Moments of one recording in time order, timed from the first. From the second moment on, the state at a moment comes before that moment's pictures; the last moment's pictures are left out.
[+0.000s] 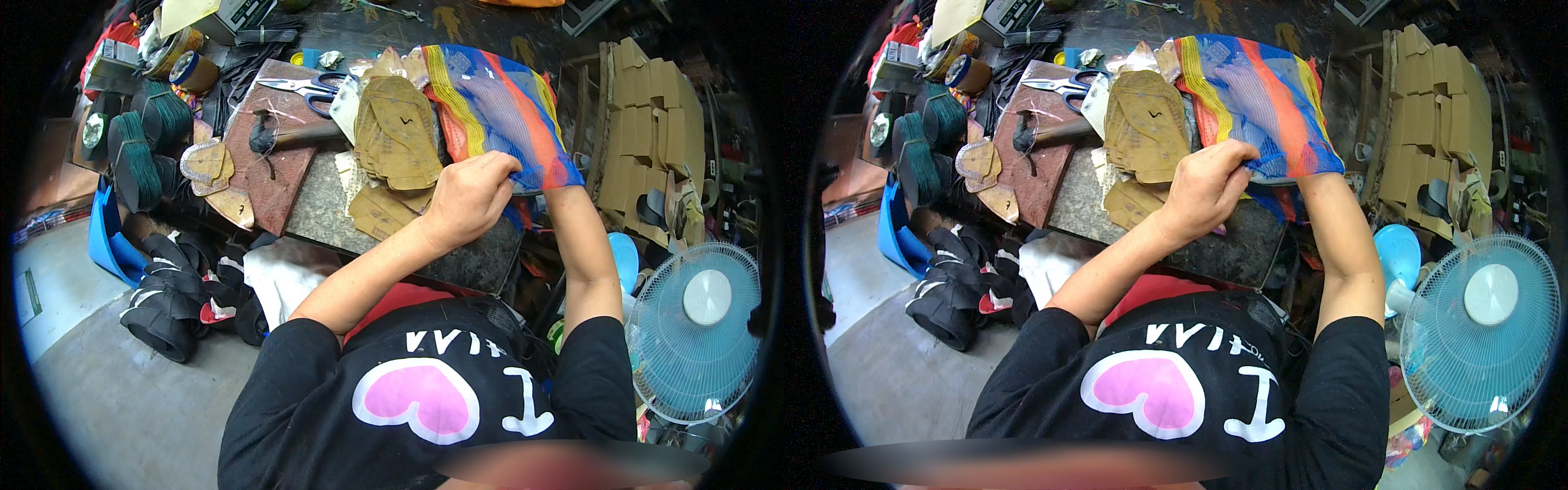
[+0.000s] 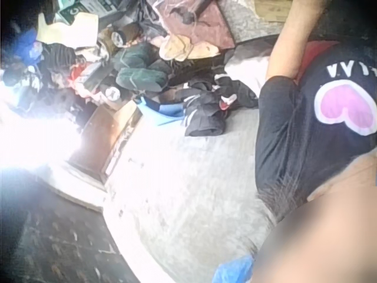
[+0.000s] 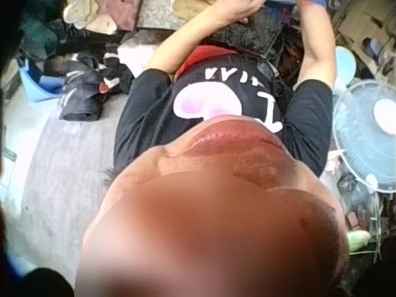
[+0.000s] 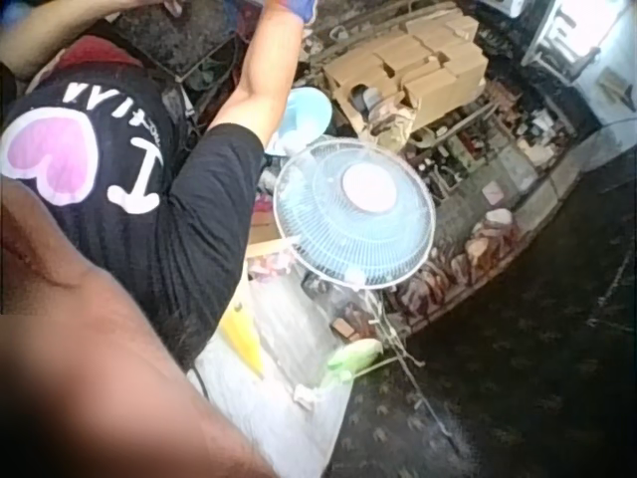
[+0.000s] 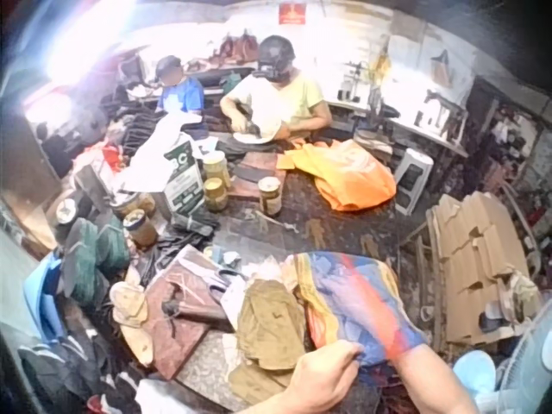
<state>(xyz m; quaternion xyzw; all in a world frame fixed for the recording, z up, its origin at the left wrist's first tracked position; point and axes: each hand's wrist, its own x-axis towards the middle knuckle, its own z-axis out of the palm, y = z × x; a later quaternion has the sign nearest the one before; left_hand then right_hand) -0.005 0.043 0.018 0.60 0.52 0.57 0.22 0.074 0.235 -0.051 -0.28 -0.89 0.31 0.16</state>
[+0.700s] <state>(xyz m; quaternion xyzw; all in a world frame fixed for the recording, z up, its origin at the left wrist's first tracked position) -0.004 0.035 0.013 0.60 0.52 0.57 0.21 0.079 0.221 -0.042 -0.28 -0.88 0.37 0.13</state>
